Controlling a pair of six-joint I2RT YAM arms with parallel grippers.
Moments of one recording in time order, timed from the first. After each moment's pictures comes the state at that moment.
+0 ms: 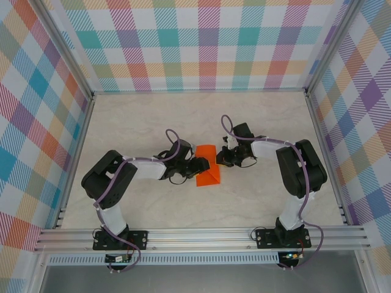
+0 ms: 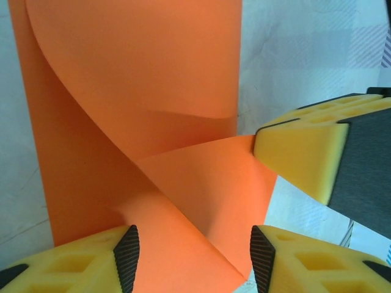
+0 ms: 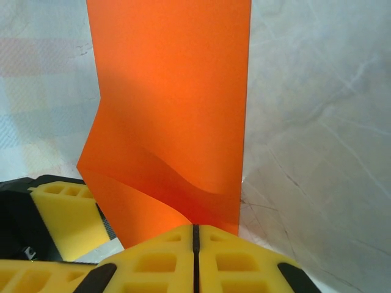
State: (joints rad) left arm -0.68 1.79 0.83 0.15 0.41 -0.97; right arm 0.40 1.82 0.99 -0.33 -0.61 0.50
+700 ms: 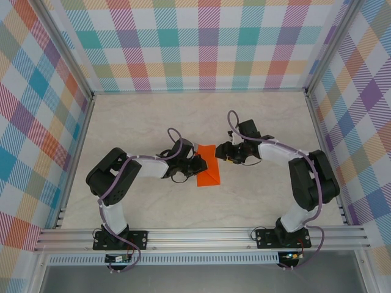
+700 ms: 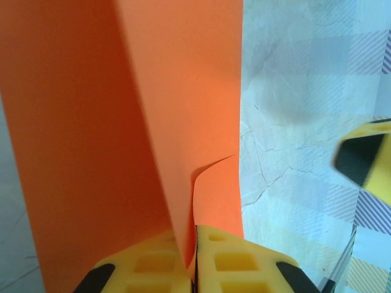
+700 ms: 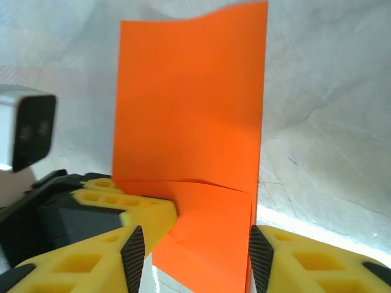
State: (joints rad) left arm -0.67 1.84 0.86 0.18 0.39 -0.97; right arm 0.39 1.64 0.96 -0.34 -0.53 0.54
